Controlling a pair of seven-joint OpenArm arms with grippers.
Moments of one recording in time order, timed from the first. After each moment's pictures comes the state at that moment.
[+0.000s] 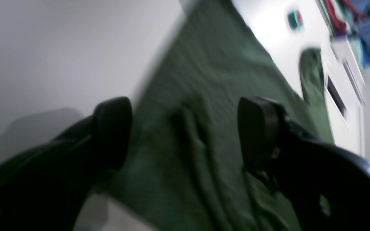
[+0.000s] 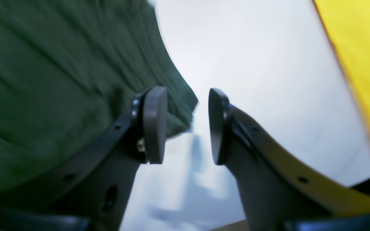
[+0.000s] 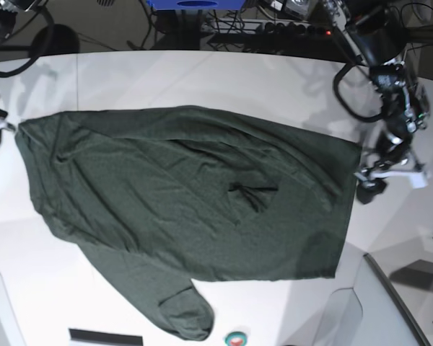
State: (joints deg) left arm -2.3 -9.9 -40.2 67.7 -38.6 -20.8 33.6; right arm -11.2 1.1 50.9 98.0 18.7 25.7 -46.2
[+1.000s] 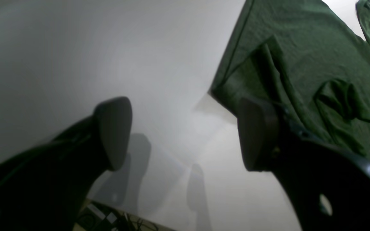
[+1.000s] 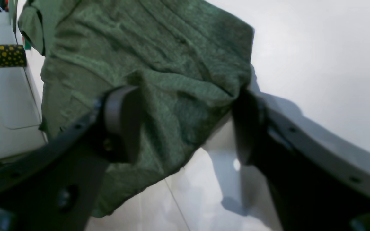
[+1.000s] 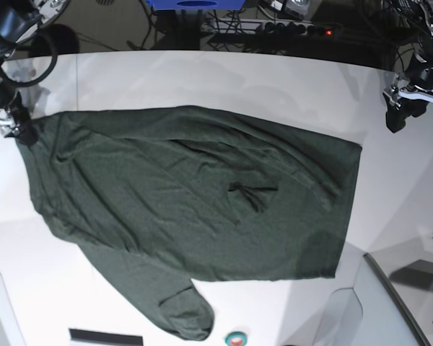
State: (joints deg) left arm 20.0 -10.9 -49.6 82.0 -37.7 -32.5 33.7; right arm 0.1 6.1 59.6 57.1 38.0 30.1 -51.8
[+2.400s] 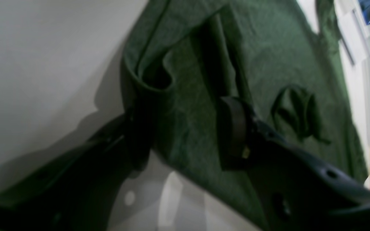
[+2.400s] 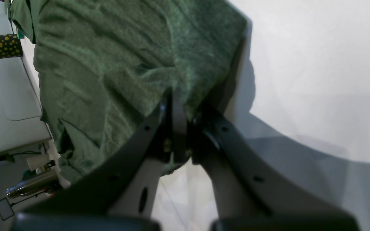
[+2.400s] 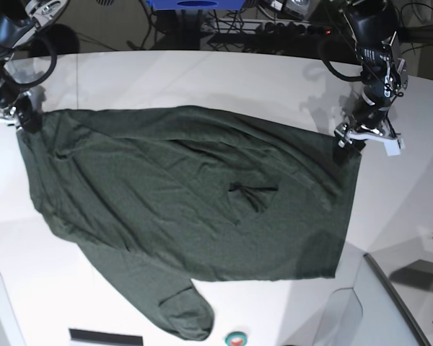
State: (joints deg) left arm 1.1 -10.9 -35.2 50.5 -35.8 -33.2 21.2; right arm 1.5 8.4 59.6 50.5 37.5 30.9 -53.0
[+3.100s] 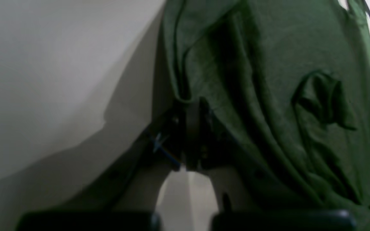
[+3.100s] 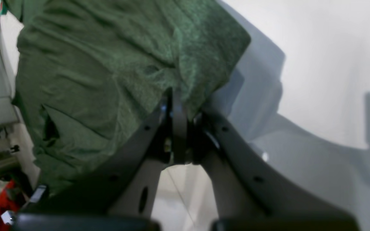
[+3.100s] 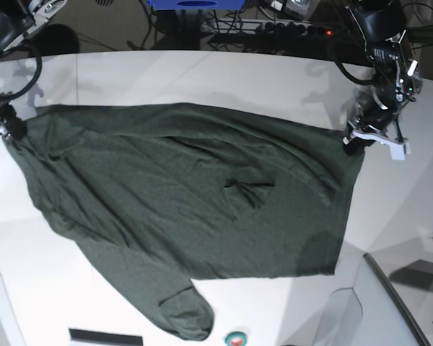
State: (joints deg) left arm 3.9 -12.0 -35.7 62.2 -34.3 -31.4 32.8; right arm 1.3 7.6 59.5 68.3 35.7 27.2 -65.5
